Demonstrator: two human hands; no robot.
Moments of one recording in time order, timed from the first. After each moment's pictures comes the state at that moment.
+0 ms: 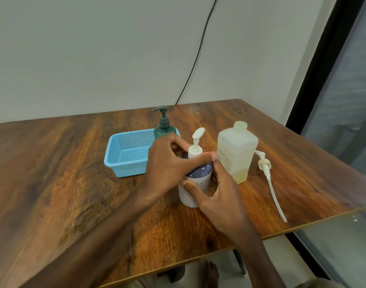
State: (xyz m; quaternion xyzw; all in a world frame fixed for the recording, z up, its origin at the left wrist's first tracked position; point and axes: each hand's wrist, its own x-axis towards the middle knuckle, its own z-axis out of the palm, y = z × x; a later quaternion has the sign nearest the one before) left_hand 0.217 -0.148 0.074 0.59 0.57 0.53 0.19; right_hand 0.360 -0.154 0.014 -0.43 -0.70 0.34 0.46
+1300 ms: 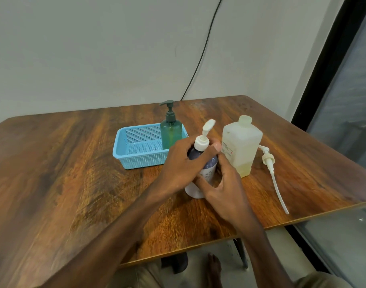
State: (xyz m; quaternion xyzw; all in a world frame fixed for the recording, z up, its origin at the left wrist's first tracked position) left_hand 0.230 -0.150 0.057 0.64 0.50 0.52 0.28; right_hand 0.362 -0.154 0.014 -0.39 -0.71 0.36 0.47
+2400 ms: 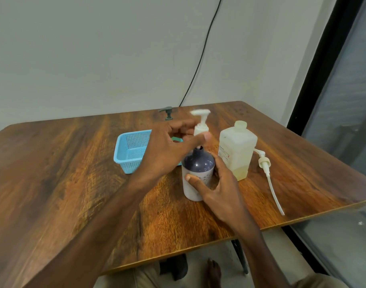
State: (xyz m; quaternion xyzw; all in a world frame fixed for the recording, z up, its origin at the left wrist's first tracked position) left_hand 0.208 -0.162 0.105 0.61 0.51 0.55 0.25; right_hand 0.362 -0.152 0.012 -0.40 -0.70 0.35 0.48
